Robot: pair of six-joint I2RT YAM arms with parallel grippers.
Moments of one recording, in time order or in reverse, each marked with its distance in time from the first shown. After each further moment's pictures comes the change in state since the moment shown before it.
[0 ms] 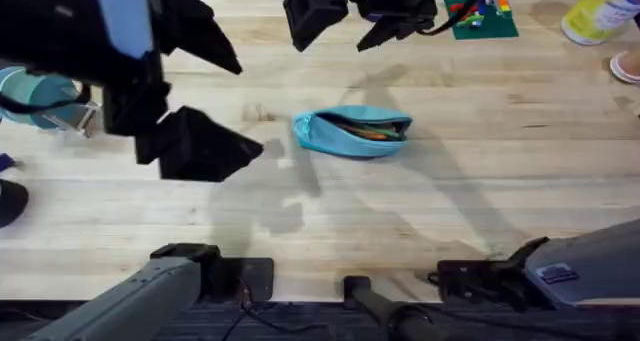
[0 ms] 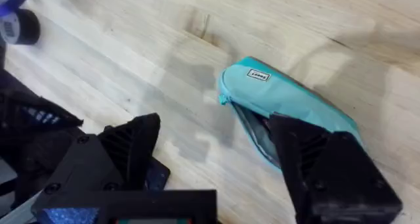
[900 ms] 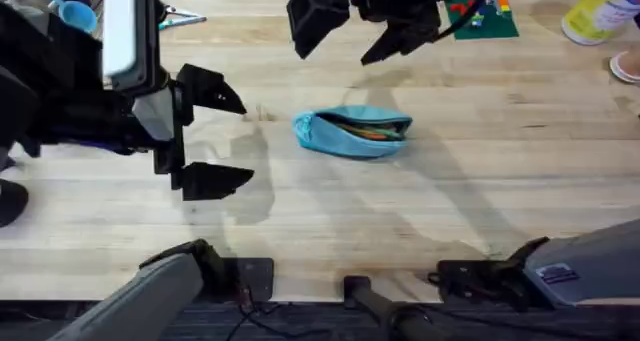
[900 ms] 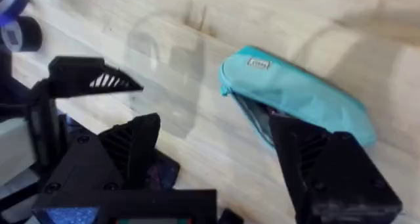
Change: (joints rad) left arm 0.396 0.001 -0.602 0.284 0.241 0.663; right arm 0.000 0.000 0.000 -0.057 -0.022 0.102
